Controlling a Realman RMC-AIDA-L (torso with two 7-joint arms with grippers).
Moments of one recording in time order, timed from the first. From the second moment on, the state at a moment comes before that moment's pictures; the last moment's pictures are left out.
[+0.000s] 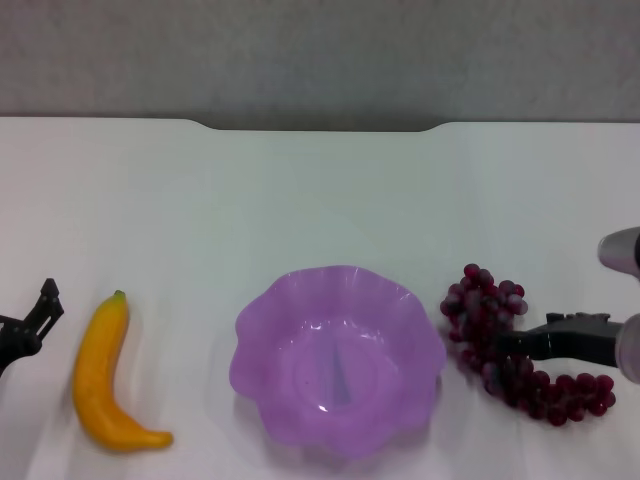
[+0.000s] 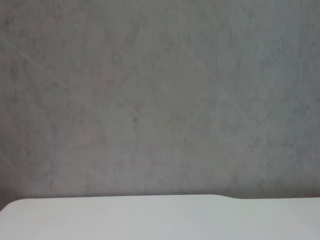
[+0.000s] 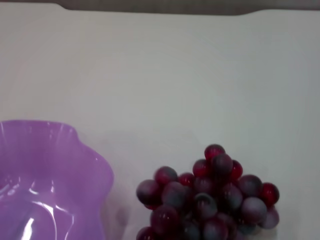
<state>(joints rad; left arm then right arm) -0.19 -2.05 -1.20 -0.34 2.69 0.97 -0.18 0.21 2.00 1.45 1.19 -2.33 0.64 -0.43</state>
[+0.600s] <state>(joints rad) -0.20 -2.05 -1.19 -0.35 2.69 0.97 -0.18 0.30 2.00 1.34 1.08 -2.32 0.52 -0.44</state>
